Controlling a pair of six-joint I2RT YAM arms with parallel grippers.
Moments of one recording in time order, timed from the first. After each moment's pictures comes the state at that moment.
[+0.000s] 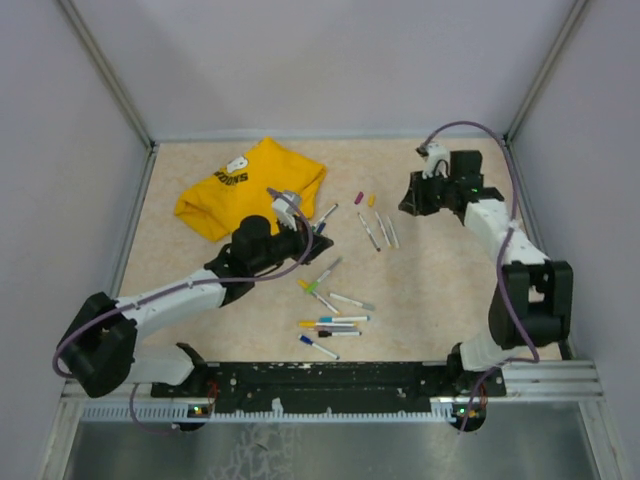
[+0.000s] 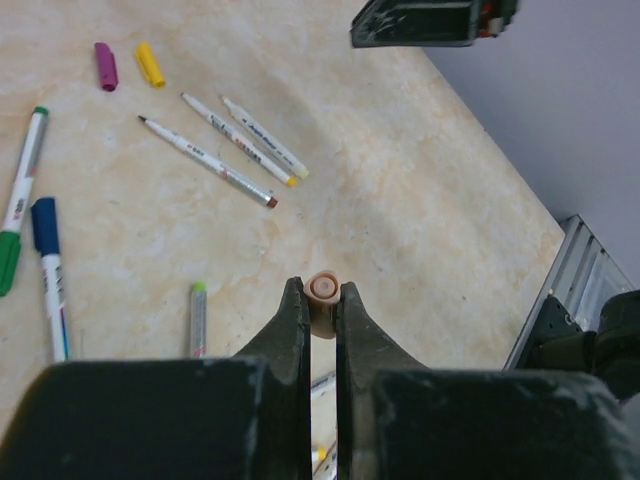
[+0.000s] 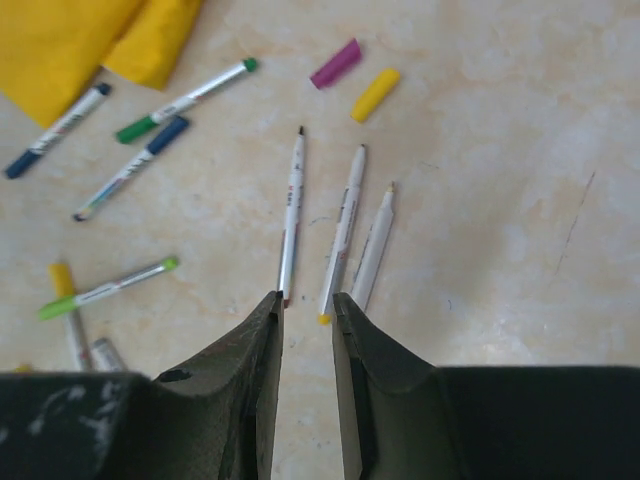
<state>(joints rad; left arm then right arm) -0.72 1.24 0.63 0.43 0.20 -0.48 0.11 1.58 1.14 -0.34 -0.43 -0.08</state>
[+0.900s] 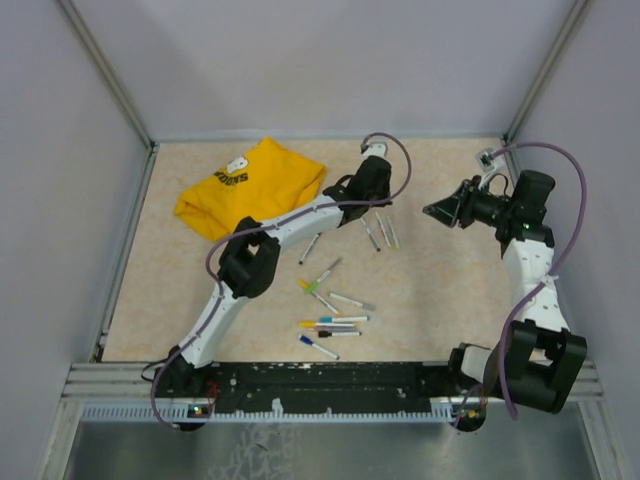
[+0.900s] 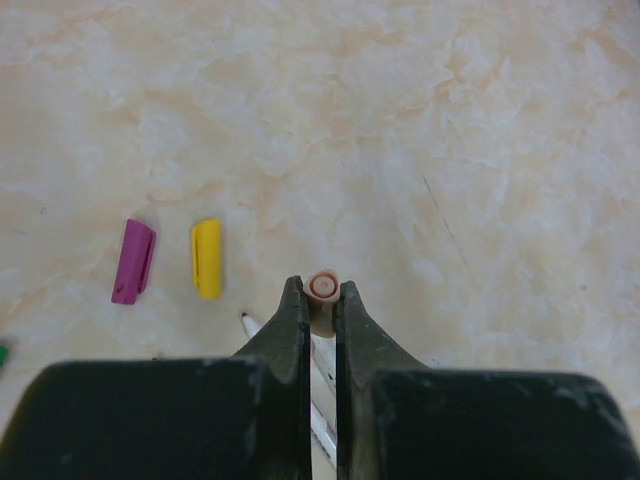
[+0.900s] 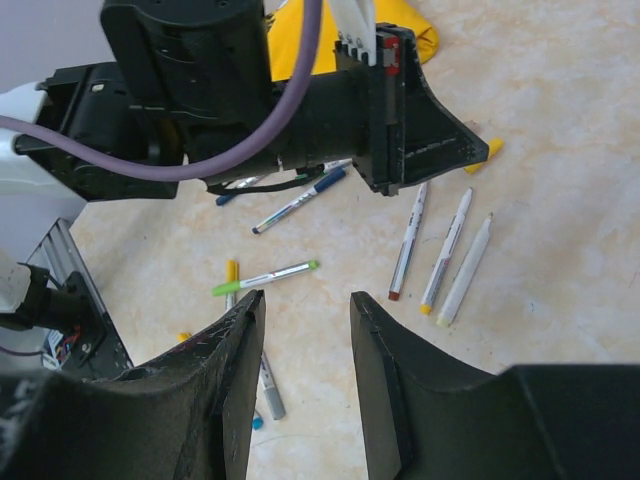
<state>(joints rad) -0.84 2.40 2.05 -0.15 -0.29 -0.52 -0.28 1.20 0.94 -0.25 -1.12 0.06</state>
